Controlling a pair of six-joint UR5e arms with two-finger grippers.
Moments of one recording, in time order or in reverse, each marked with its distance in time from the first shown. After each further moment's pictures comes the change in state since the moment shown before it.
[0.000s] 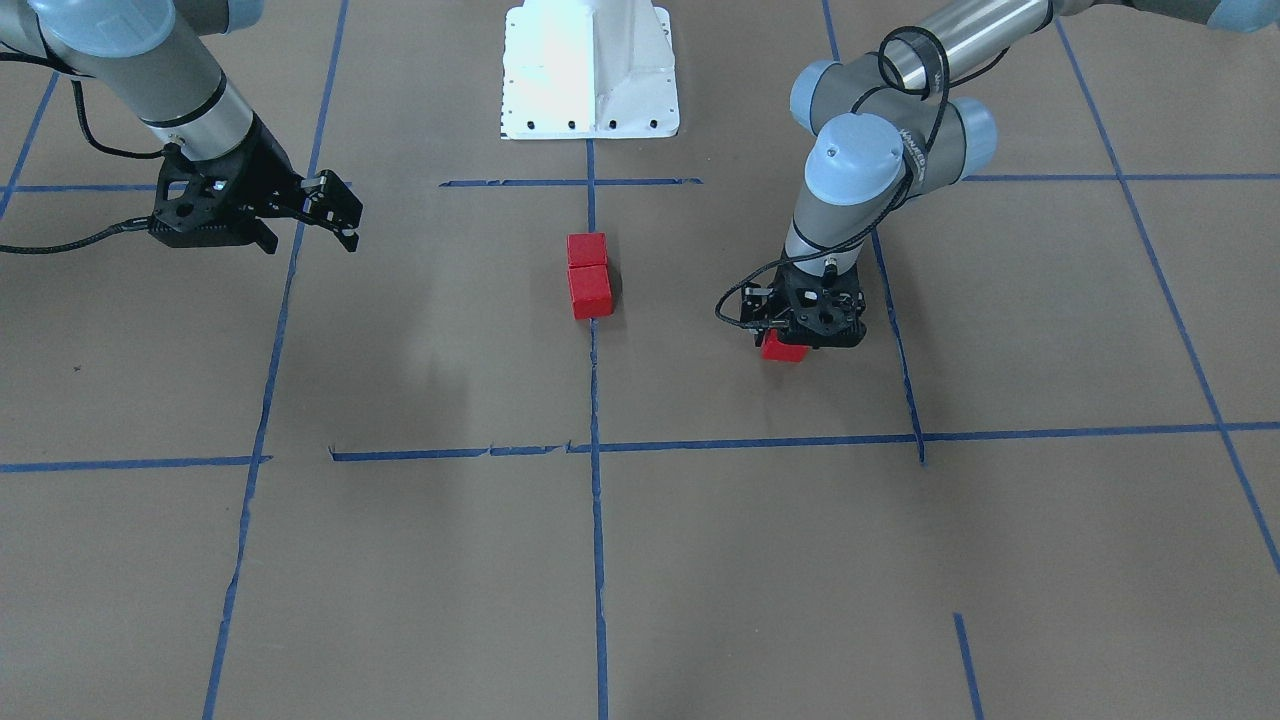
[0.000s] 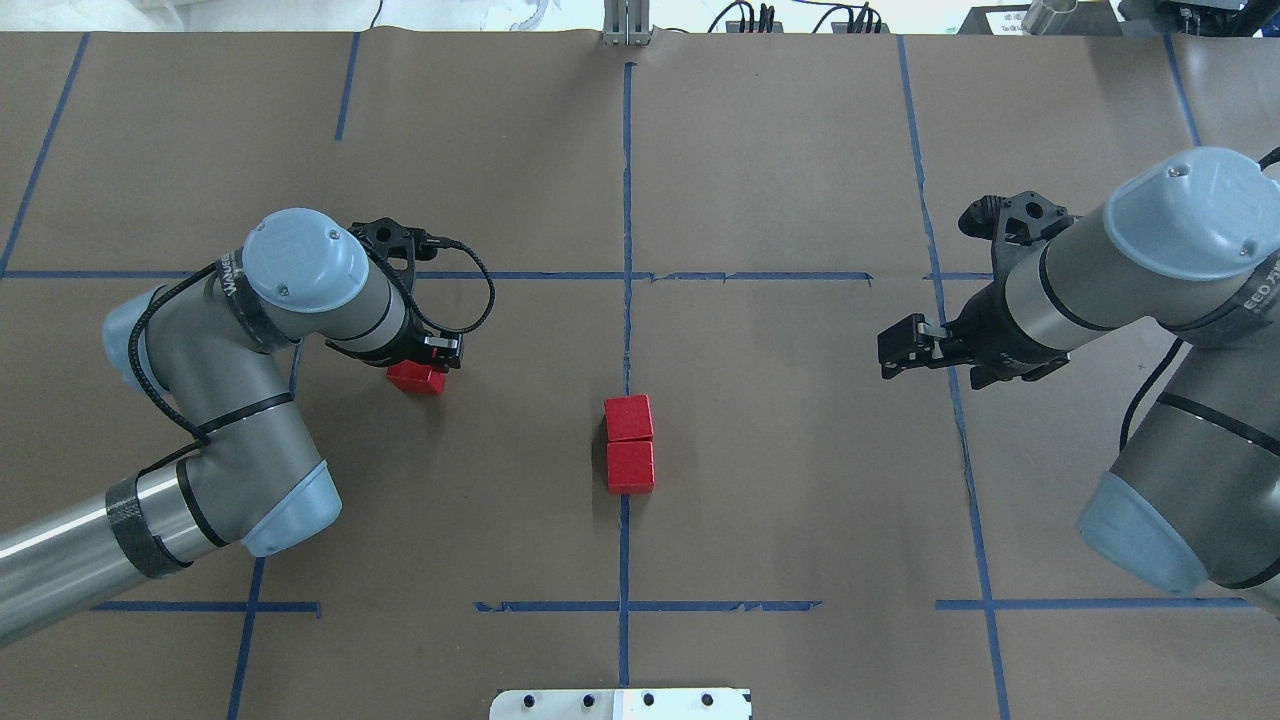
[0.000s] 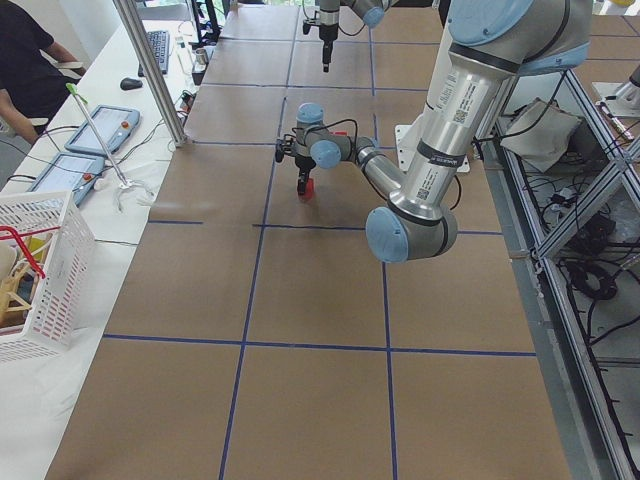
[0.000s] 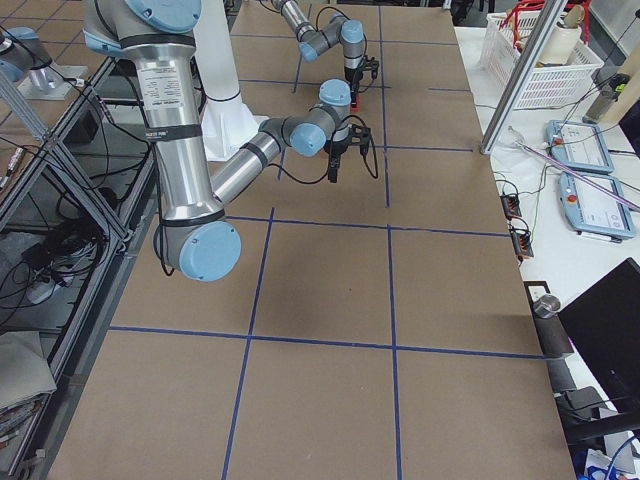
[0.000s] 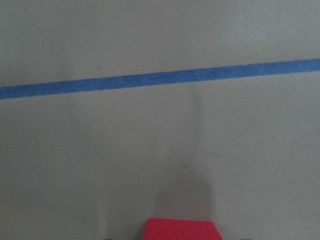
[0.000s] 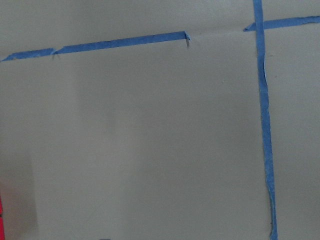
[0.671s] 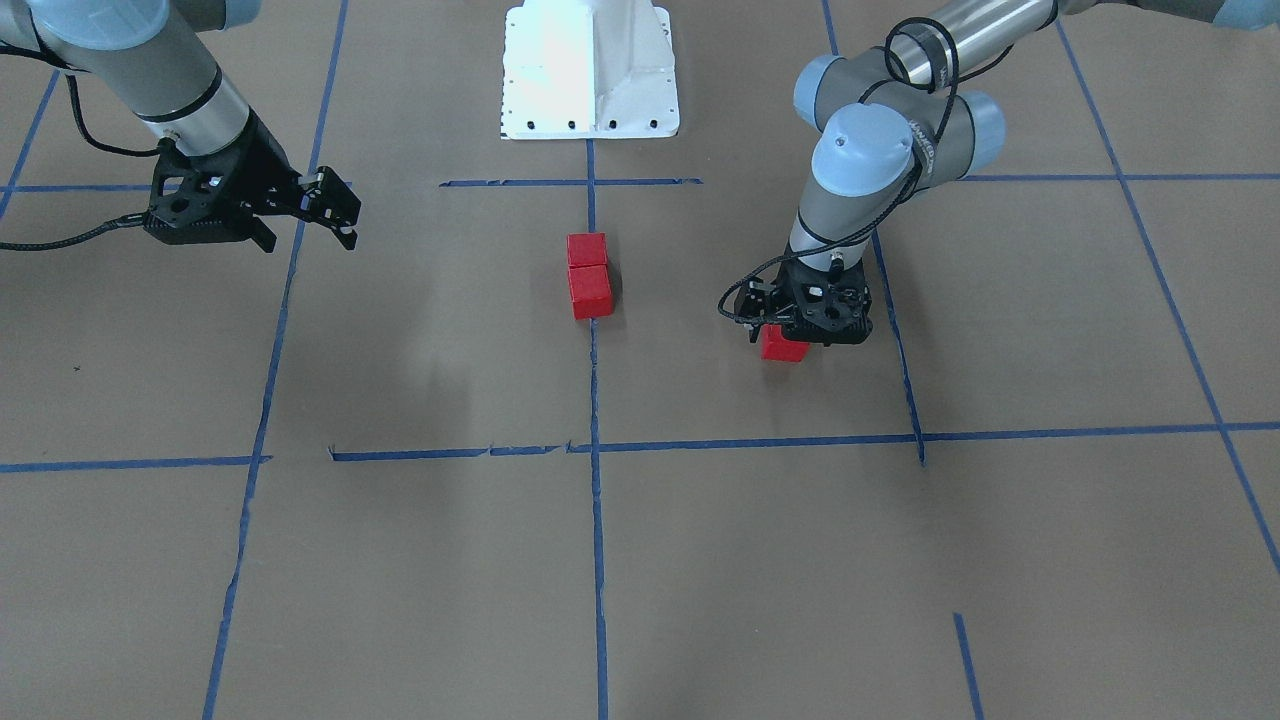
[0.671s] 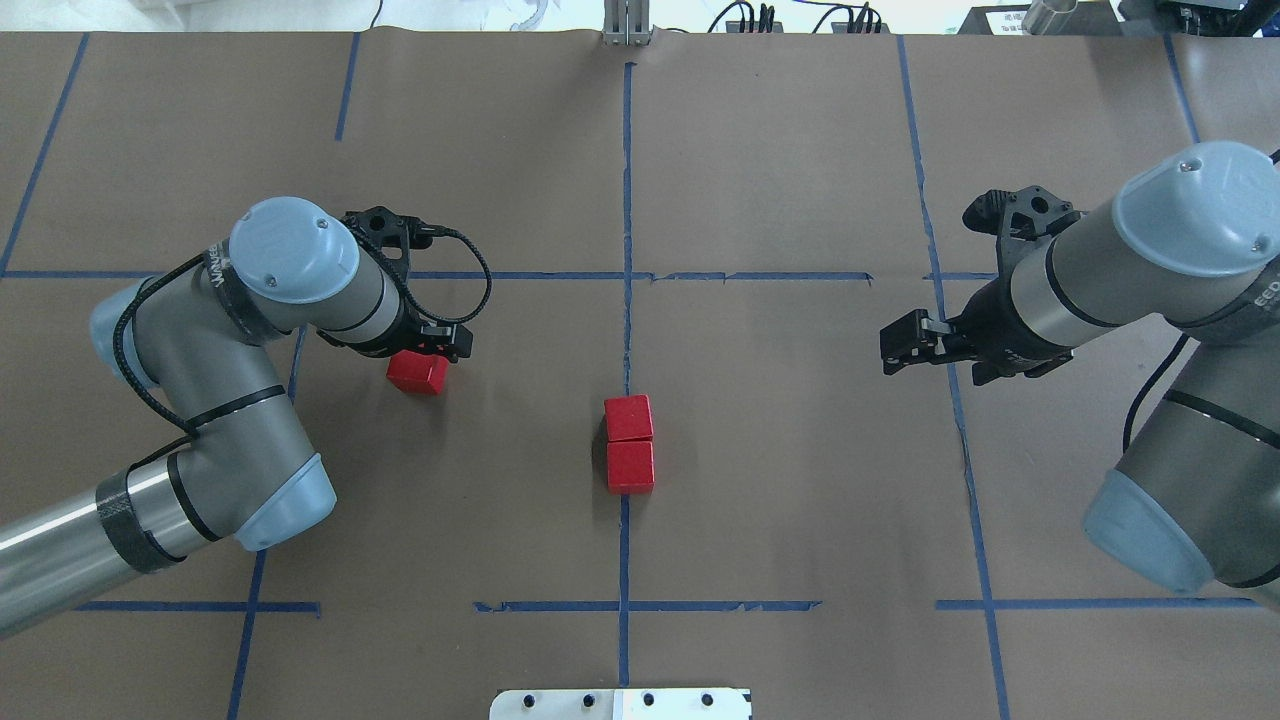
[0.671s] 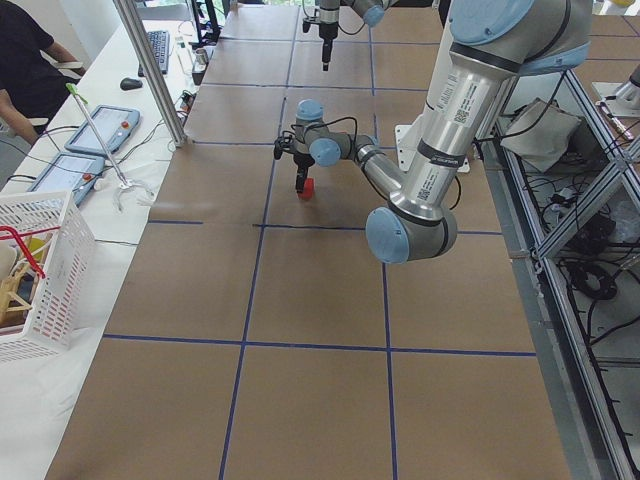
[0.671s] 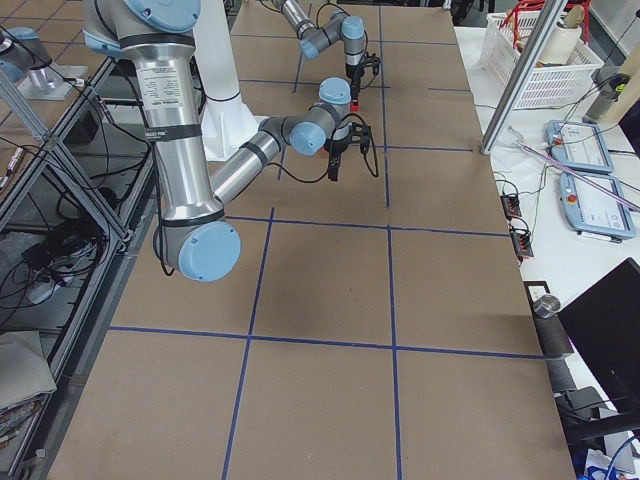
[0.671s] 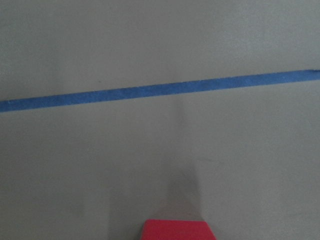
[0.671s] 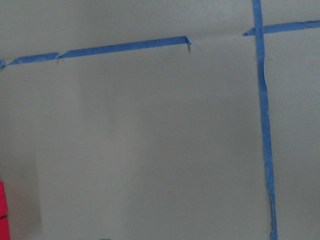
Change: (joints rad) left arm -0.015 0.002 -0.015 -0.002 -0.001 -0.002; right arm 0.009 -0.001 0.010 0.000 0.001 0.000
